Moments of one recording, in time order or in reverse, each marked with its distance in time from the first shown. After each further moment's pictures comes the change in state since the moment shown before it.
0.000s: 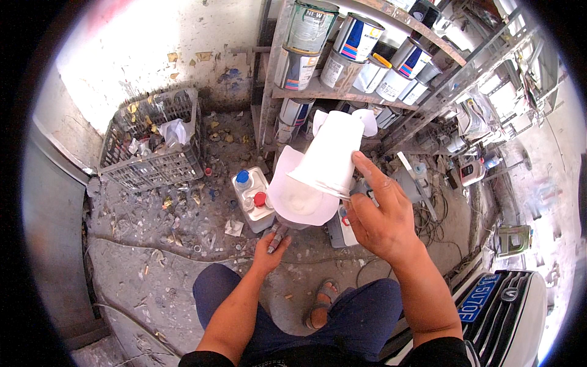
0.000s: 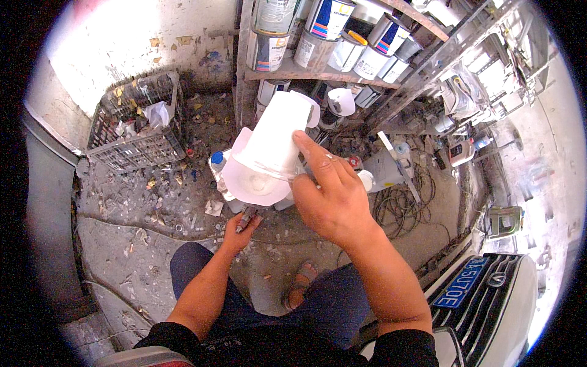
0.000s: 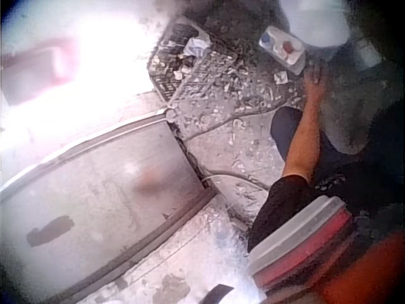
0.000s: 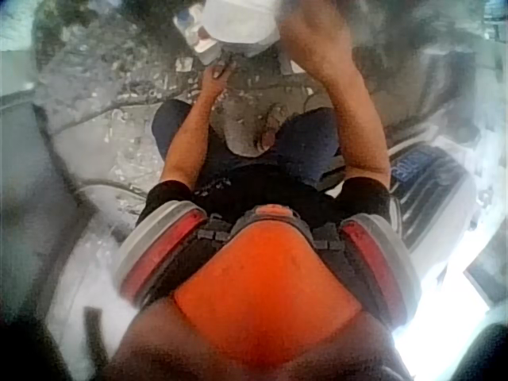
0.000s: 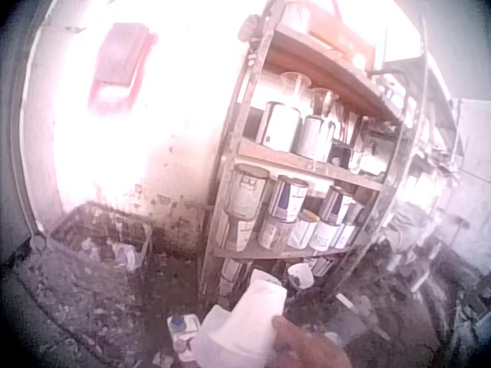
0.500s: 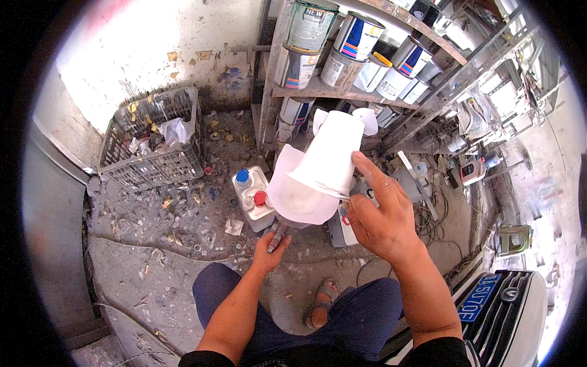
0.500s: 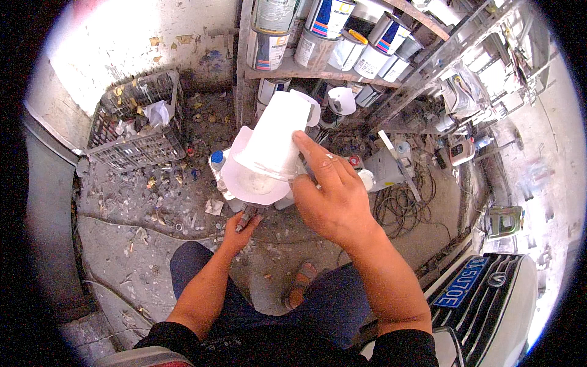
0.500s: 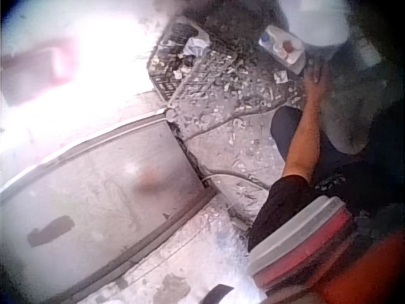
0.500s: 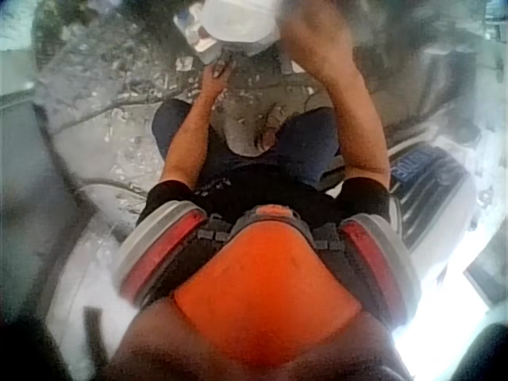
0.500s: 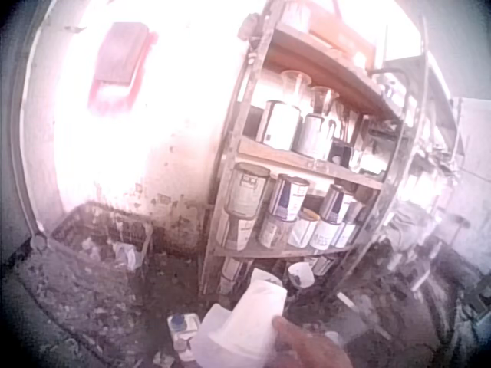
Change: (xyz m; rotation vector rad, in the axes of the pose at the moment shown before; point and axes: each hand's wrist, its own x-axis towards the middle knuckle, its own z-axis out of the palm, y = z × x) left_hand 0.000 0.003 0.002 -0.022 0.049 0.076; right_hand -0.003 0.001 0.002 -0.002 0.008 -0.002
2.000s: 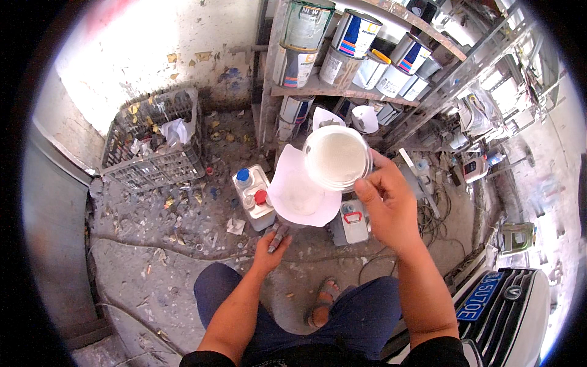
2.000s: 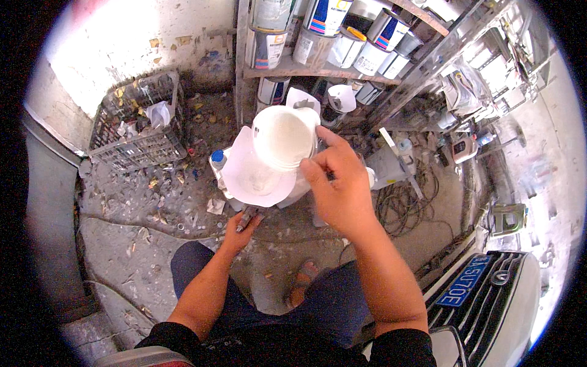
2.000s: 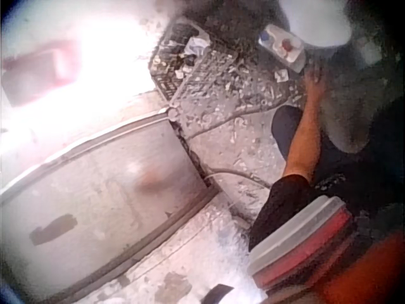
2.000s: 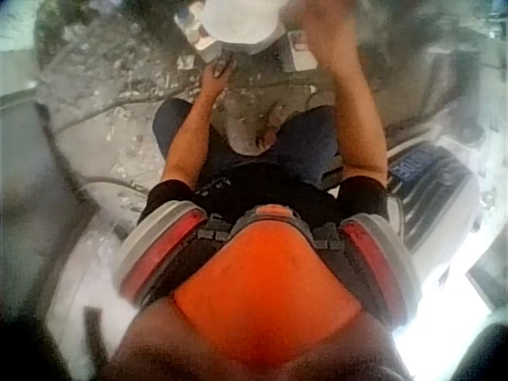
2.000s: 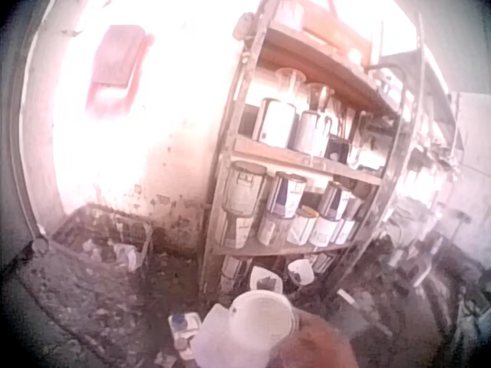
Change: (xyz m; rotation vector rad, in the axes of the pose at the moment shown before) left_hand -0.003 -0.010 0.001 0.013 -0.034 -0.044; right_hand -0.015 0.013 0.007 0.606 -0.007 0.599
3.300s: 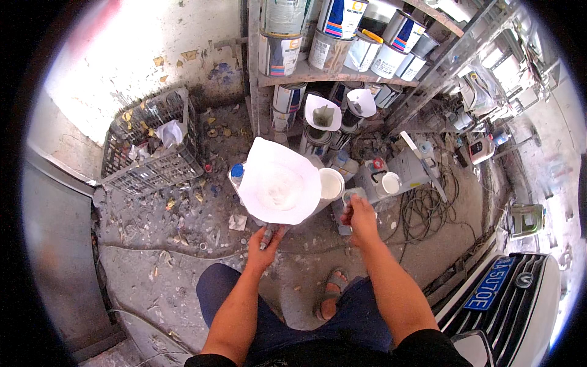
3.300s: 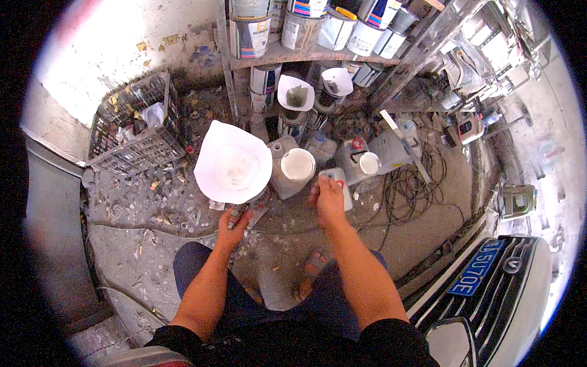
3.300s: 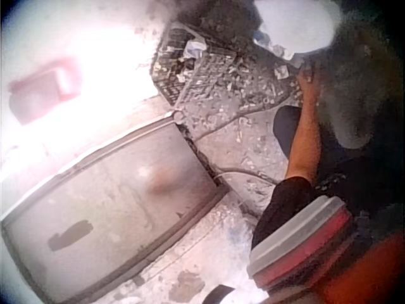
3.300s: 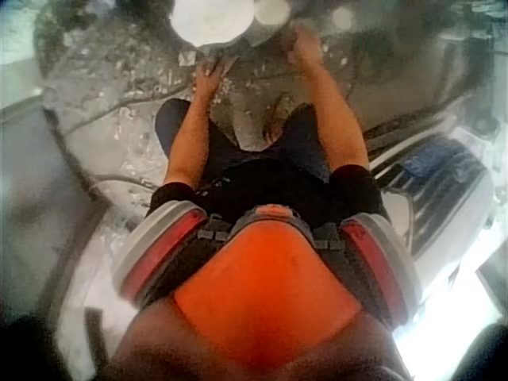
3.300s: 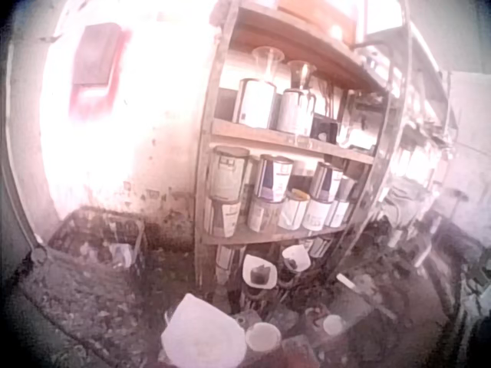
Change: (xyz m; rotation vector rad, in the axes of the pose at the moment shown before) left_hand -0.002 -0.006 -0.011 0.075 0.084 0.097; right_hand -0.088 0.170 0.080 0.714 0.182 0.971
